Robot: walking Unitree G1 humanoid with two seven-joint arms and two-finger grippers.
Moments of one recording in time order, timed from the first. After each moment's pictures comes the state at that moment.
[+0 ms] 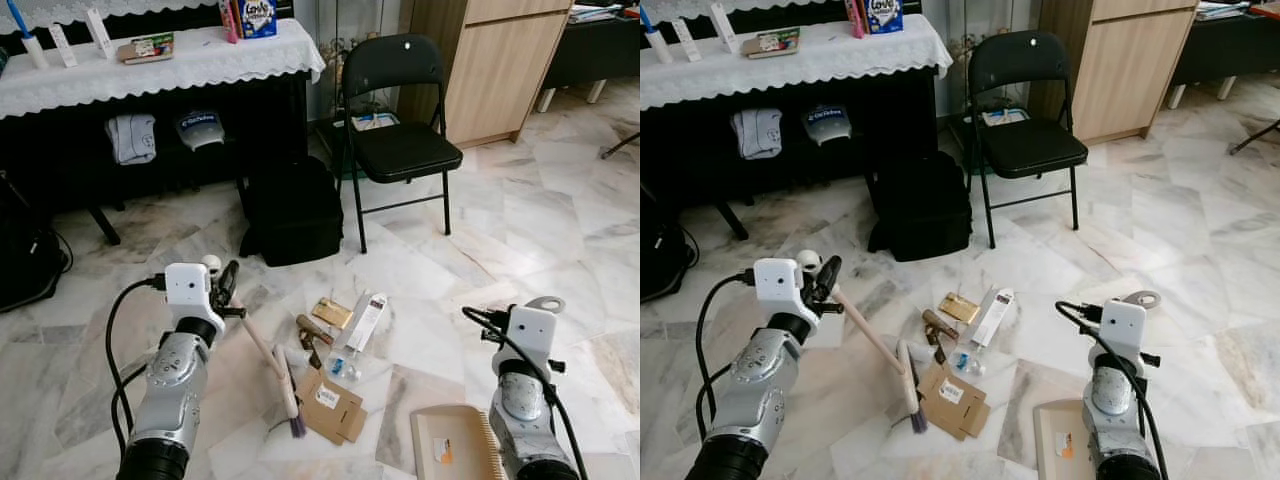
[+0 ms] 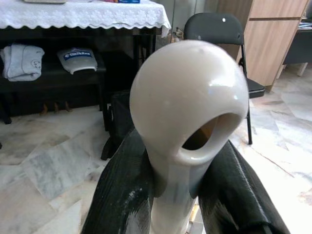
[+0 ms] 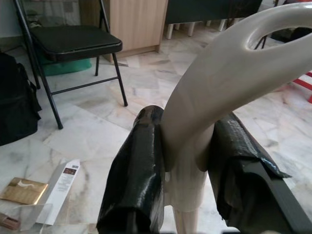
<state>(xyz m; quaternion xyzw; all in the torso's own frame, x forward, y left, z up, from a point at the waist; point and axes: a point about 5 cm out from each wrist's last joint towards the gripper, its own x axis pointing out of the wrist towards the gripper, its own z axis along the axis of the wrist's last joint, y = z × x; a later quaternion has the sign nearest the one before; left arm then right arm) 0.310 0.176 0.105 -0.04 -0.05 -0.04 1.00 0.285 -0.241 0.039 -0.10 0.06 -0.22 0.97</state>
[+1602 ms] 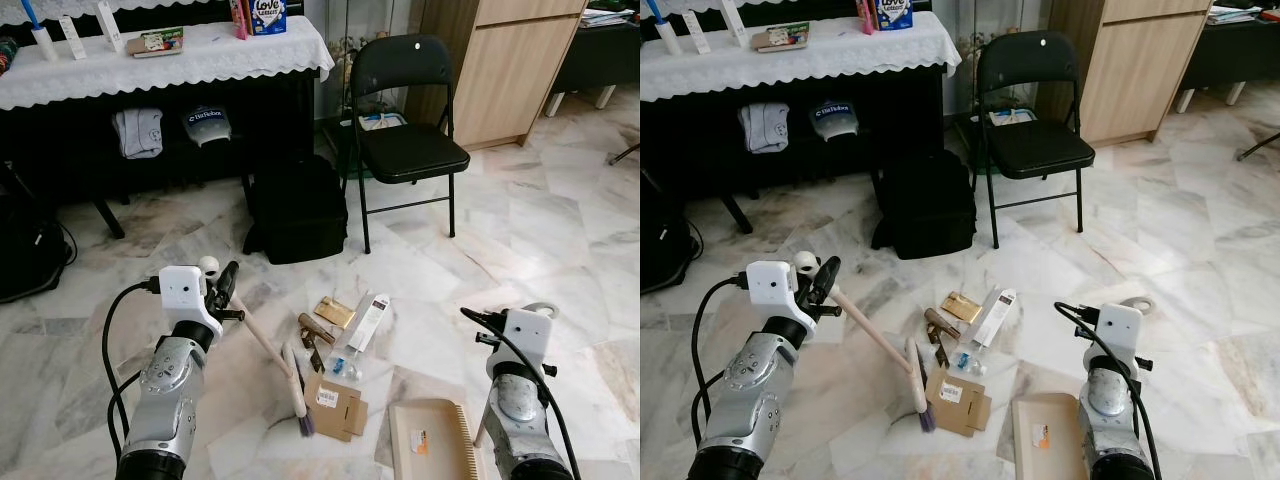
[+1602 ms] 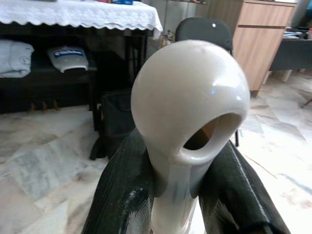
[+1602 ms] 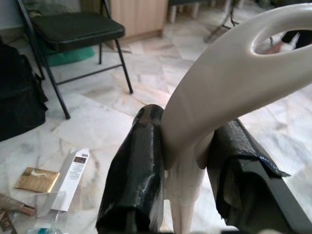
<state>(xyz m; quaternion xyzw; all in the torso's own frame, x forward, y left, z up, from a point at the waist) 0.300 0.171 0.107 -0.05 -0.05 -0.07 0.99 0.281 -0.239 0.025 -0.05 0.11 -0.24 0.96</state>
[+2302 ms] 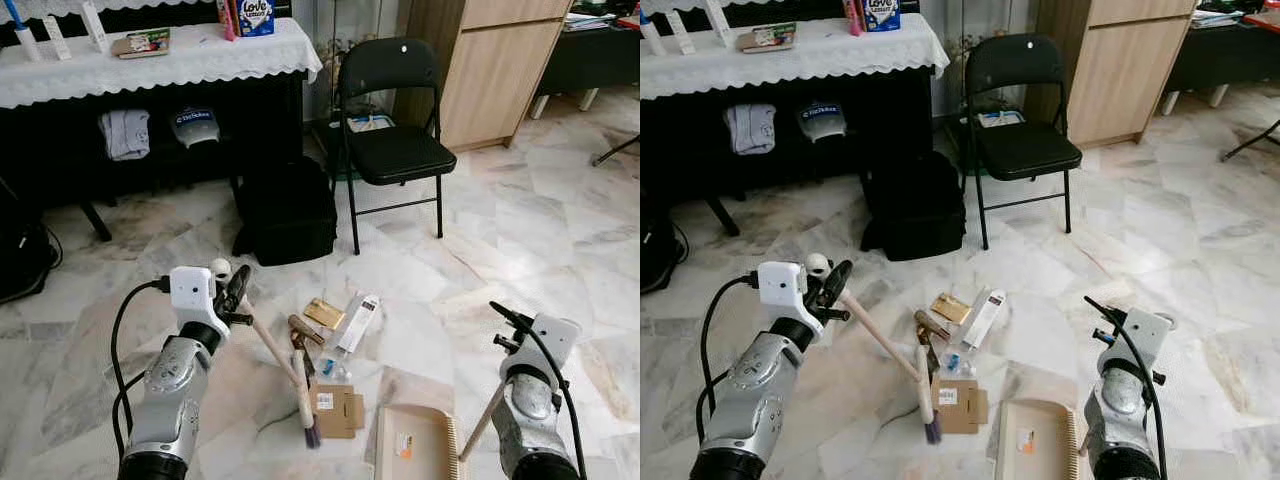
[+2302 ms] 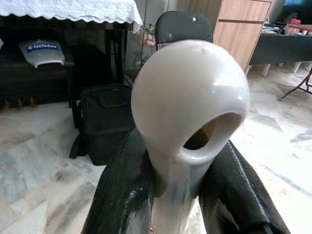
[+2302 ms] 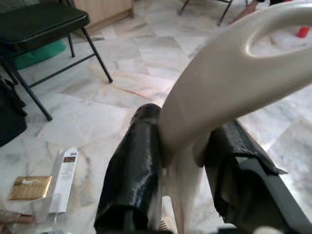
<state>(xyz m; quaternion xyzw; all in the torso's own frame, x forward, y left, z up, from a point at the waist) 0.300 0.163 0.108 -0.06 -0.04 -0.10 0.99 0.283 -0.250 0.022 0.02 0.14 -0.27 0.95</state>
